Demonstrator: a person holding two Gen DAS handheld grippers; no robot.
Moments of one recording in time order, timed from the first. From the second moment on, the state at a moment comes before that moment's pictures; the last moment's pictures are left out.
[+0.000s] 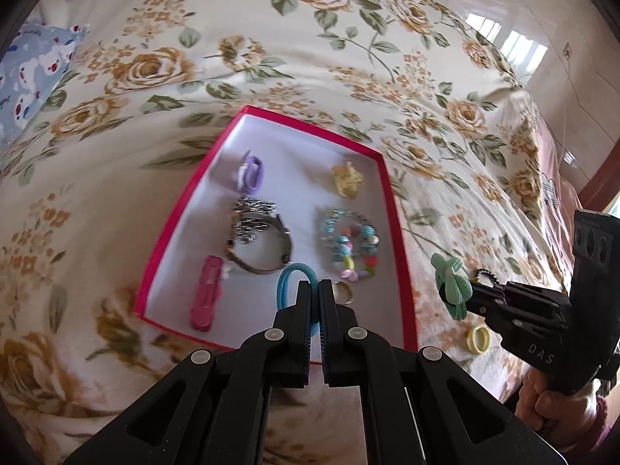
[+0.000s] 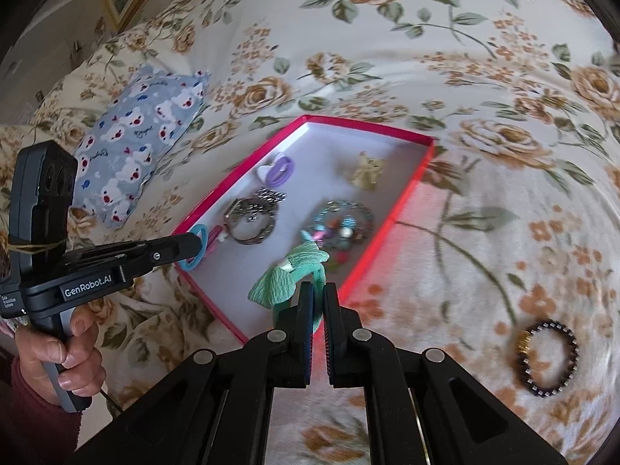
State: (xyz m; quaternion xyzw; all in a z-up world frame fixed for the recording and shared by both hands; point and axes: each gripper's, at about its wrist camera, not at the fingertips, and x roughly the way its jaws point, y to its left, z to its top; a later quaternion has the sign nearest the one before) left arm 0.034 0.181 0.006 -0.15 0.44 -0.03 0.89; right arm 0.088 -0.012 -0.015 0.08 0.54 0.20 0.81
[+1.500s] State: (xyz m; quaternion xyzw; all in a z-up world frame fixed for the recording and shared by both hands) left arm 0.080 0.177 -0.045 -0.12 0.49 -0.01 0.86; right arm 0.112 0.028 -0.057 0.02 0.58 0.22 0.79
